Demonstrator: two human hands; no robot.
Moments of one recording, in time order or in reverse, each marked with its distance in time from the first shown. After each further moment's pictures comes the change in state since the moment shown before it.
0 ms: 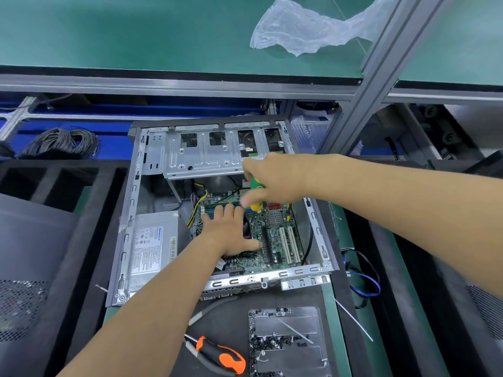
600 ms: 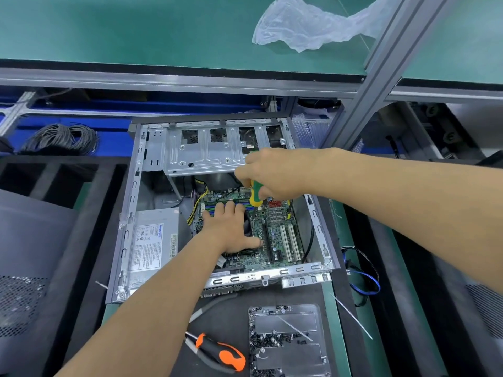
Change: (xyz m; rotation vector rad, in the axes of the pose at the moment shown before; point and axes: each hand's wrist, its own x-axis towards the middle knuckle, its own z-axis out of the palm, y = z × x) left_hand 0.001 -0.001 0.001 -0.004 0.008 0.006; right_hand 0.006 -0.006 -0.005 -0.245 -0.036 -0.194
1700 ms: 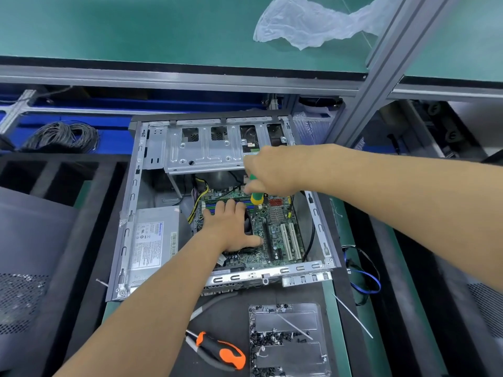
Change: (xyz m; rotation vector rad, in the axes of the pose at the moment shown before) left_hand -0.002 0.001 -0.002 0.002 -0.003 -0.003; right_hand 0.003 -0.004 -0.004 0.003 -0.022 0.144
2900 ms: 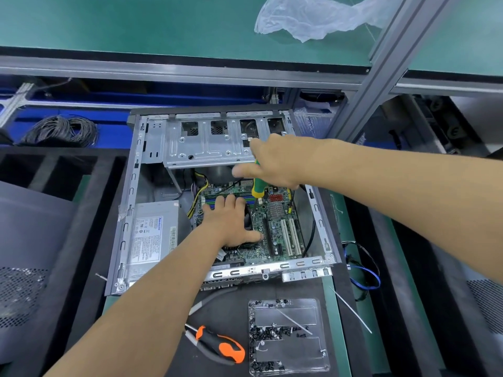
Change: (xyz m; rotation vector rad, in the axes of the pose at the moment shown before) left_hand 0.005 -0.001 0.003 -0.011 -0.009 -0.008; right_hand 0.001 0.007 0.008 0.201 0.098 0.173
